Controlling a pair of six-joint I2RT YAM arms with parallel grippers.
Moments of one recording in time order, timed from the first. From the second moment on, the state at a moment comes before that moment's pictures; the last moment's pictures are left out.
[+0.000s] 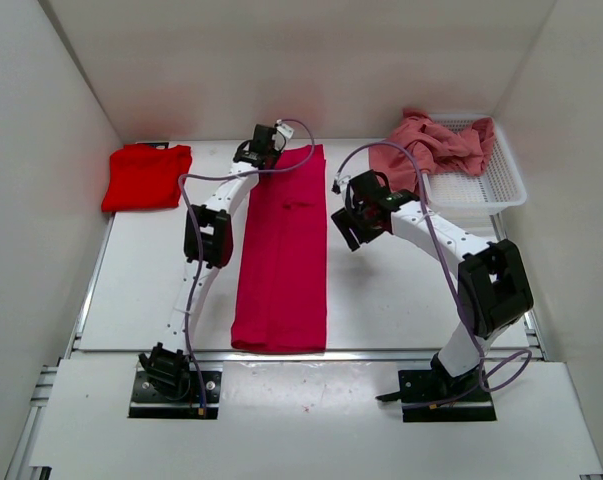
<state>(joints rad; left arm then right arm) -0.33 2.79 2.61 -0.50 -0.21 0.35 0.49 1.68 1.26 -0.68 -0.04 -0.14</state>
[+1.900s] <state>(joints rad) -0.22 1.20 0.55 -0.88 0.38 -0.32 0.79 1.51 0.78 -0.62 -0.40 0.51</state>
